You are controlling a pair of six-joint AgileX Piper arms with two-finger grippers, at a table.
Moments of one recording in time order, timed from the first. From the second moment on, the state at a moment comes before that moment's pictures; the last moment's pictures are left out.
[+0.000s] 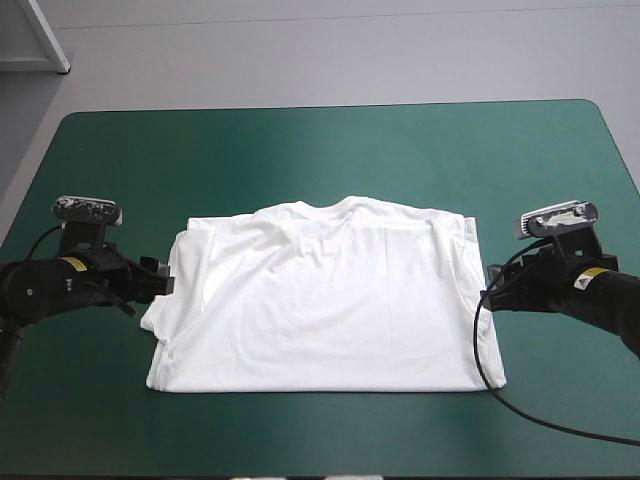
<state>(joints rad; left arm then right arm) -0.01 1.01 -1.01 -0.22 0.99 0.25 0.07 0.92 -0.96 0.30 0.90 -0.32</state>
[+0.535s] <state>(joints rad) -0.01 0.81 -0.54 -0.20 0.92 0.11 0.07 0.75 -0.71 0.27 0.95 -0.25</state>
